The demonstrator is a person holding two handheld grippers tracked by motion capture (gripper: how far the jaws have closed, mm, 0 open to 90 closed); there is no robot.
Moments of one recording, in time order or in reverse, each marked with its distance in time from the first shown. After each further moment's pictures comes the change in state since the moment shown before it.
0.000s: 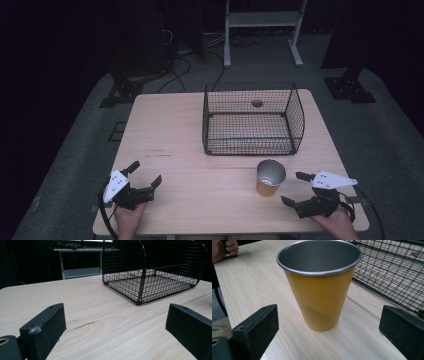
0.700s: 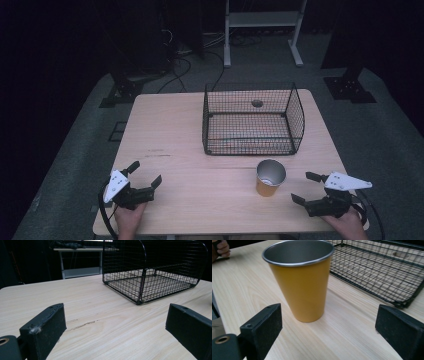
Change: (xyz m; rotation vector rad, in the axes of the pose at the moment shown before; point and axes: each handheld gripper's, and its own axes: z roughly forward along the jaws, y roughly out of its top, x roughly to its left) left arm 0.000 0.000 0.000 0.002 0.001 -0.001; right arm -0.014 -0.011 -0.021 -0.023 -0.044 0.016
